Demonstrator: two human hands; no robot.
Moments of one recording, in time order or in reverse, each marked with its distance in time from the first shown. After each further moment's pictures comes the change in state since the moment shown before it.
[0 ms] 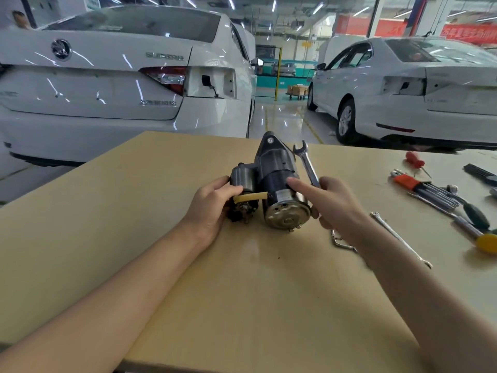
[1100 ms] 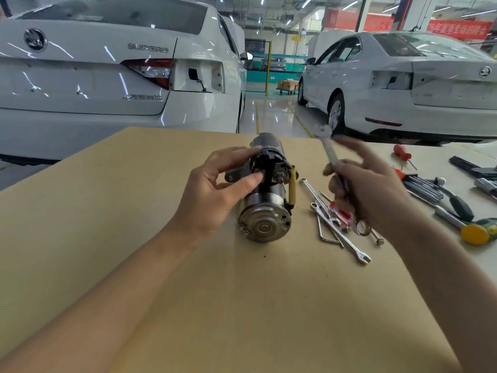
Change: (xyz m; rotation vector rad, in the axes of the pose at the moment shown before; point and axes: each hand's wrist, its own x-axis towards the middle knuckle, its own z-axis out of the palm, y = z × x) left_hand -0.017 0.010 0.024 0.257 -0.139 0.509; right_hand -0.014 -0.003 -0.050 0.521 0.007 -0.022
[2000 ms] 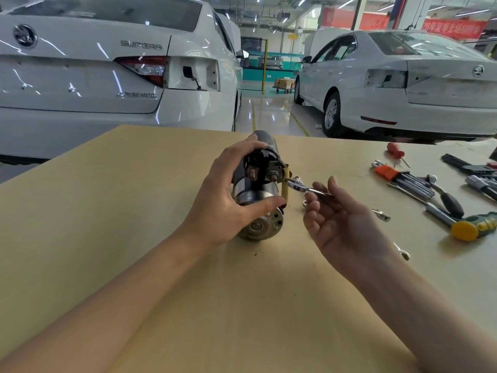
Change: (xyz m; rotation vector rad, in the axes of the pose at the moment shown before) left_hand -0.004 -0.006 0.017 0.325 -0.111 0.186; right_hand -0.041 0.021 0.028 0.793 0.060 0.320
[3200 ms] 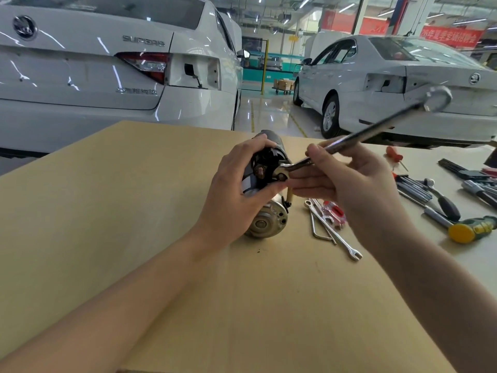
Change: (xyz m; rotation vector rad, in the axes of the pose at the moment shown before) left_hand 0.004 0.000 0.010 0.050 0.110 0.042; right_hand -0.015 -0.021 0.041 -0.681 -0.131 -0.450
